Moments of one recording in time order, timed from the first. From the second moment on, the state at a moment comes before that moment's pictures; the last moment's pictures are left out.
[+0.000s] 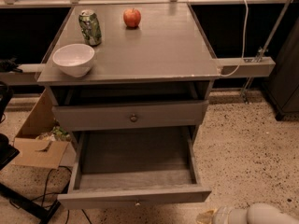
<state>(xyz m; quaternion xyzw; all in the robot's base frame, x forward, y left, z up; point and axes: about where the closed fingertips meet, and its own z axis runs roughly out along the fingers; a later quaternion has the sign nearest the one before) 0.333 -0.196 0.402 -0.42 0.85 0.18 0.24</state>
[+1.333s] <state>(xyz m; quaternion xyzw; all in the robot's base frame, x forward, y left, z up) 0.429 -0.143 0.344 -0.46 0.76 0.26 0.37</state>
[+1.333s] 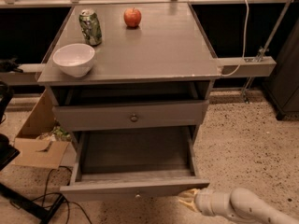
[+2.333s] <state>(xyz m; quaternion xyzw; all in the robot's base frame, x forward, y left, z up) 0.474 -0.143 0.367 -0.48 0.74 0.25 0.41</state>
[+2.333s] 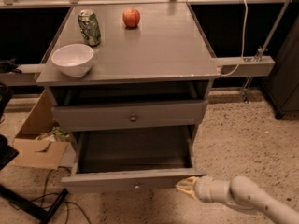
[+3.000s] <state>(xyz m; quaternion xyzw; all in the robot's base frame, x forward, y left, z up) 0.505 -0.142 0.382 -0.49 0.72 0.25 0.43</state>
